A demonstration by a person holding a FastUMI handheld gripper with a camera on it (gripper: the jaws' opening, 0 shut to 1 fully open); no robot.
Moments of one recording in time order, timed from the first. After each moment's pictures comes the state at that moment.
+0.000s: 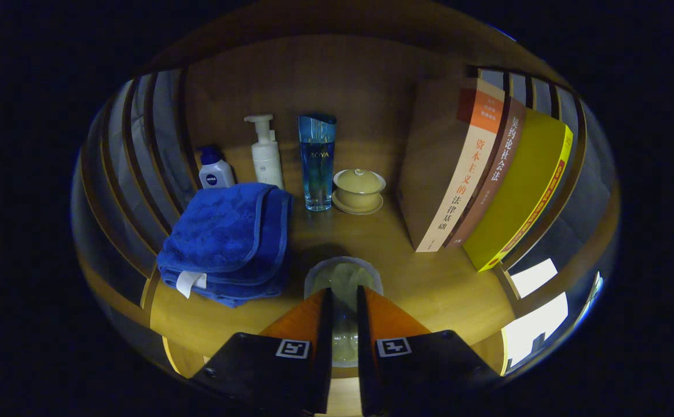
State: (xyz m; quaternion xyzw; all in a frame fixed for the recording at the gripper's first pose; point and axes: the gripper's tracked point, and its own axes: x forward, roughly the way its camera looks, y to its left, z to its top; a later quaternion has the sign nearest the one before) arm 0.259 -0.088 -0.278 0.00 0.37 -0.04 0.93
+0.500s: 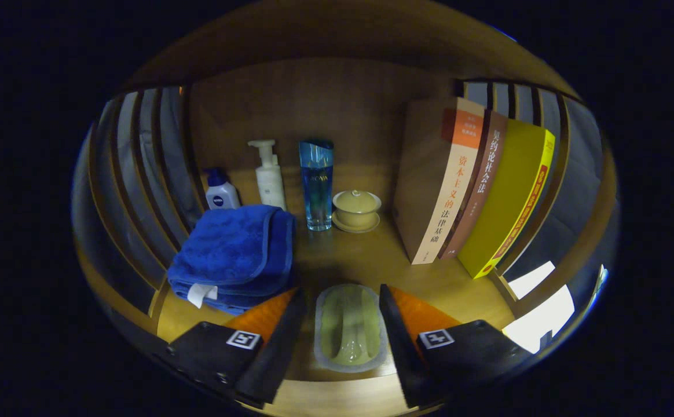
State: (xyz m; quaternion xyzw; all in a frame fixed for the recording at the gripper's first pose) arm 0.249 -0.085 -0.240 0.01 0.30 -0.04 0.95
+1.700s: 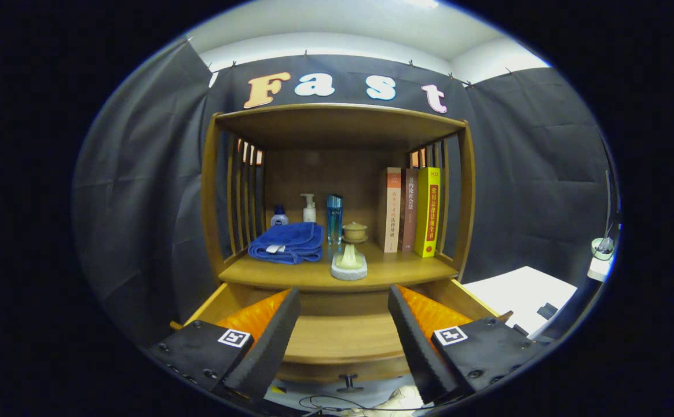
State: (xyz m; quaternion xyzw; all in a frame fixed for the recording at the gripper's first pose) arm -0.046 -0.065 -0.159 0.00 0.08 -0.02 1.00
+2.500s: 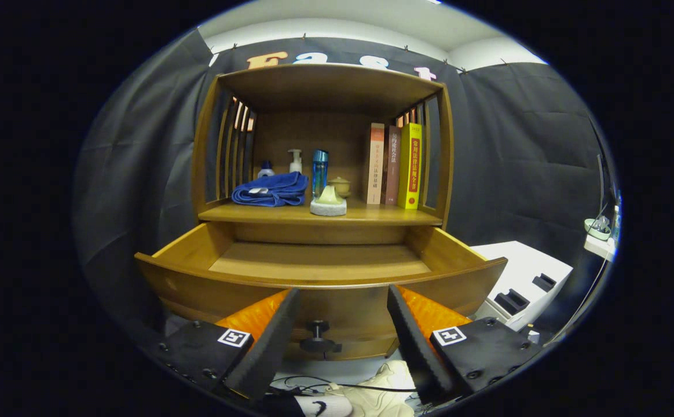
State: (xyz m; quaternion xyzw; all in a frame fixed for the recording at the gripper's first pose) arm -0.090 -0.094 -0.274 0.00 0.14 -0.04 0.99
